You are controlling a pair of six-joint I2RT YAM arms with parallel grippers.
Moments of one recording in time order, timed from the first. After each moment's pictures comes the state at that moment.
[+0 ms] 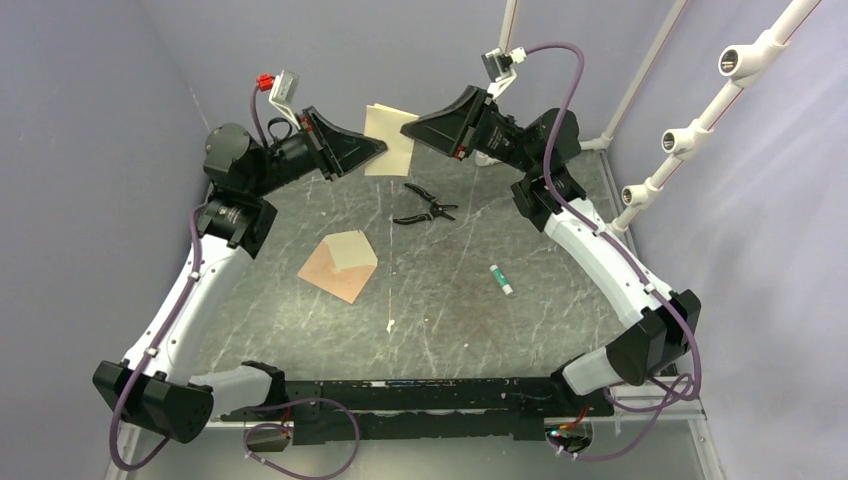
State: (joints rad) left arm -0.32 1.20 1.34 0.16 0.77 -0.79; right arm 0.52 1.45 1.48 0.48 -0.75 1.06
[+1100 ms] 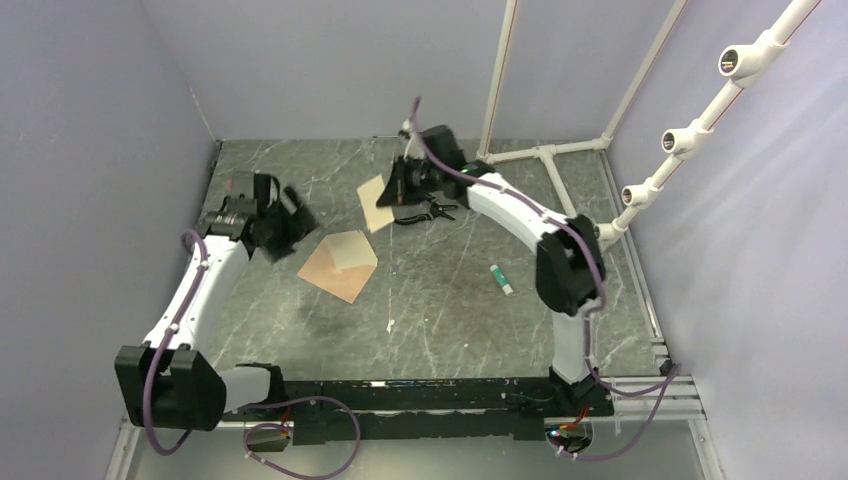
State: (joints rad) left arm -0.13 1.22 1.15 -0.72 0.11 -0.71; right arm 0.59 1.93 1.69 -0.28 -0.55 0.58
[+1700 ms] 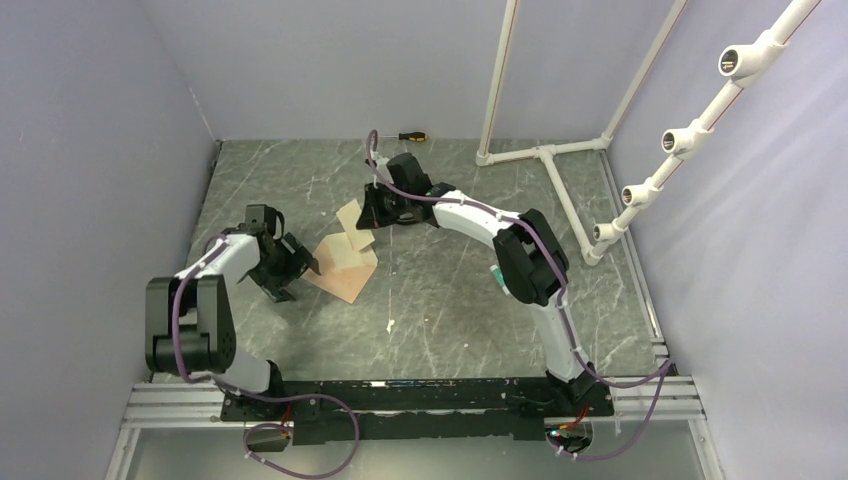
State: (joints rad) left arm 0.05 1.46 0.83 -0.64 0.12 -0.75; right arm 0.70 2.21 1.74 -0.15 -0.49 0.42
